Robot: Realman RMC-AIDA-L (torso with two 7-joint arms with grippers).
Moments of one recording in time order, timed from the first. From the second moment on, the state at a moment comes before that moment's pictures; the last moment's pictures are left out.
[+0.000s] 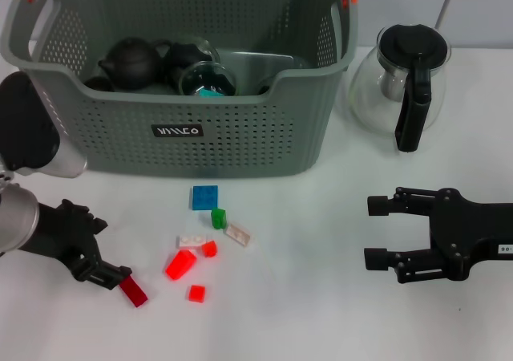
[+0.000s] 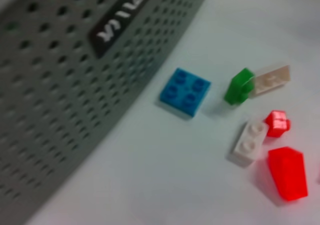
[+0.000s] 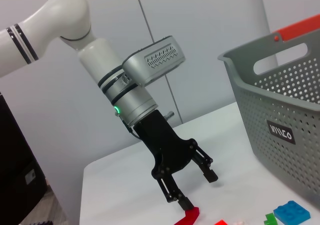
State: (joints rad) left arm -0.28 -2.18 -1.94 -1.45 -0.49 1.49 -1.98; right arm 0.48 2.04 -0.83 -0.66 -1.93 -1.76 1.40
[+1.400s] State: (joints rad) left arm -0.29 -2.18 -1.79 -1.54 -0.40 1.62 -2.30; right arm 0.48 2.04 -0.83 -0.66 -1.93 -1.76 1.39
